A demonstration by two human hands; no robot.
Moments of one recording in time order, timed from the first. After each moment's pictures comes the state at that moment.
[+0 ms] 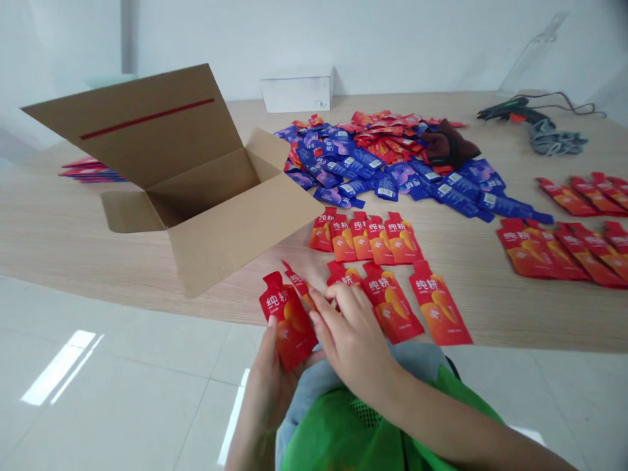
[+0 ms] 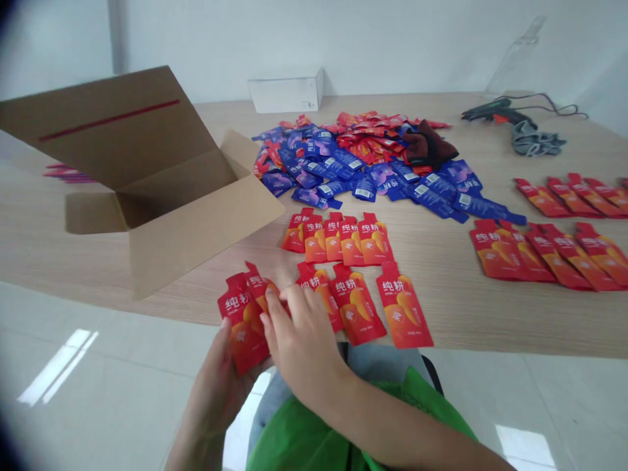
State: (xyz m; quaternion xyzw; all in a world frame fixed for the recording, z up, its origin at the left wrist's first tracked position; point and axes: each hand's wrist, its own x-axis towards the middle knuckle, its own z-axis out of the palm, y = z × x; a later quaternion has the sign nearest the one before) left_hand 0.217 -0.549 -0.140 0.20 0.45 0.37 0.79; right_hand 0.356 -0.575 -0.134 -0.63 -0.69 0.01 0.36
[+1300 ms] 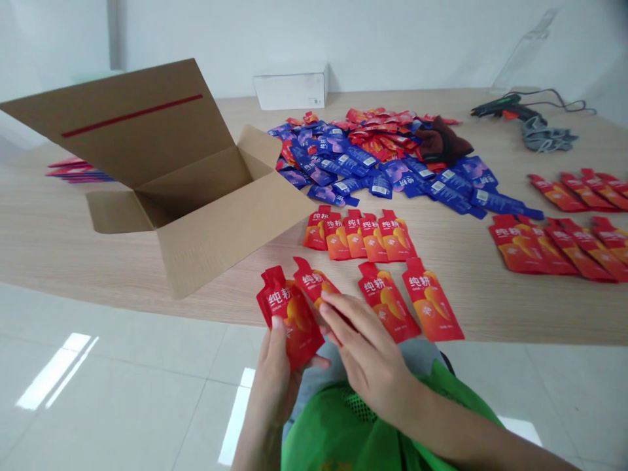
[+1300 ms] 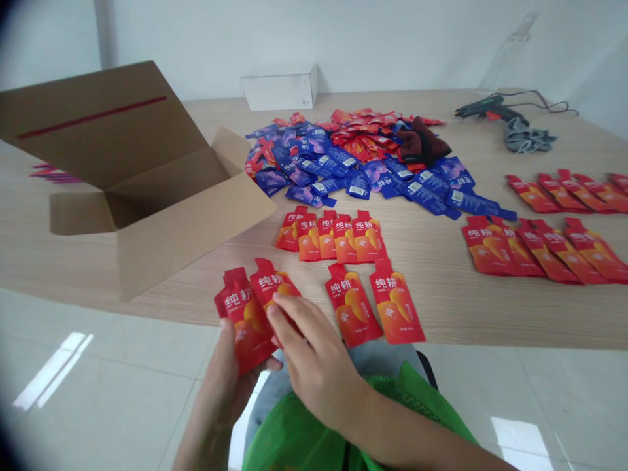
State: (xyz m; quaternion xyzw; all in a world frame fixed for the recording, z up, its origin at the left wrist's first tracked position) left_hand 0.236 -0.558 -0.141 0.25 0.48 0.39 0.74; right_hand 0.381 -0.605 -0.140 -0.53 -0.71 0.03 0.47
